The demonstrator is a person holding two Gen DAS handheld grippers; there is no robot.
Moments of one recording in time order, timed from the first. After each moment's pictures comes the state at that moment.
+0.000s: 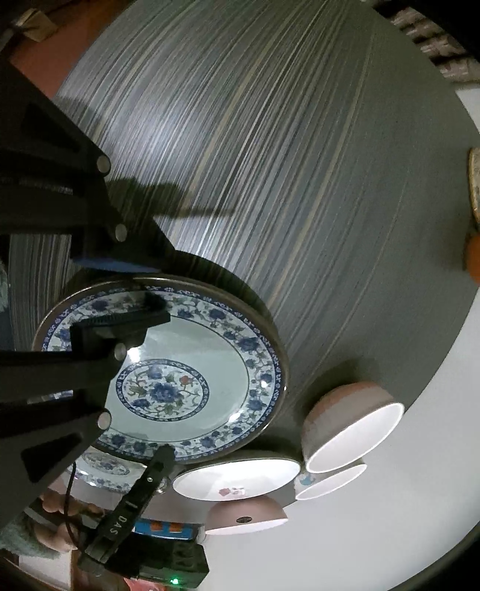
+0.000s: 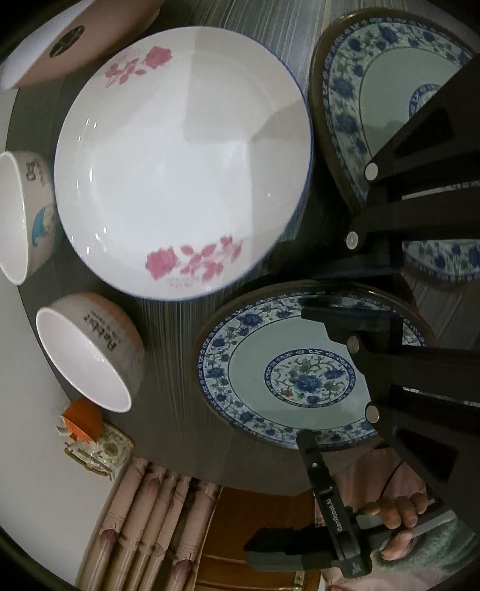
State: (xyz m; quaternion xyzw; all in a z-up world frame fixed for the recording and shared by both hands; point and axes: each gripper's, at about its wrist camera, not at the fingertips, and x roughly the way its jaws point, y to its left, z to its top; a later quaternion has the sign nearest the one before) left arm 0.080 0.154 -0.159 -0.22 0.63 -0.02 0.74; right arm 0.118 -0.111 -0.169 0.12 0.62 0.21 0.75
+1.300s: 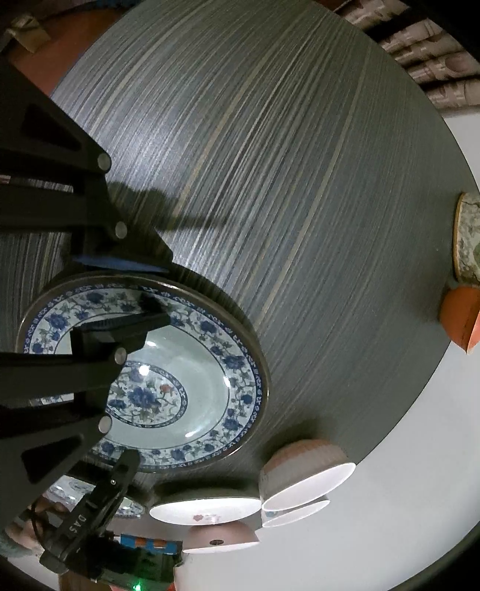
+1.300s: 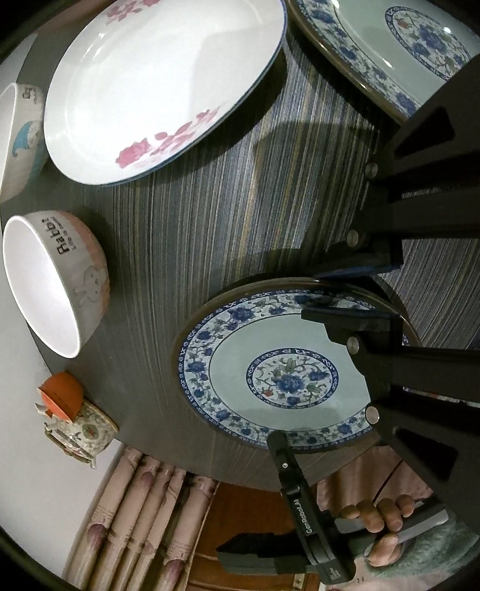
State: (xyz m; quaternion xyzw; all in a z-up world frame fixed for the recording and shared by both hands) left arm 0.090 0.208 -0.169 -0.21 0.61 0.01 0.76; right arm 0.098 -0.056 -0.178 0.12 0.61 0.21 0.75
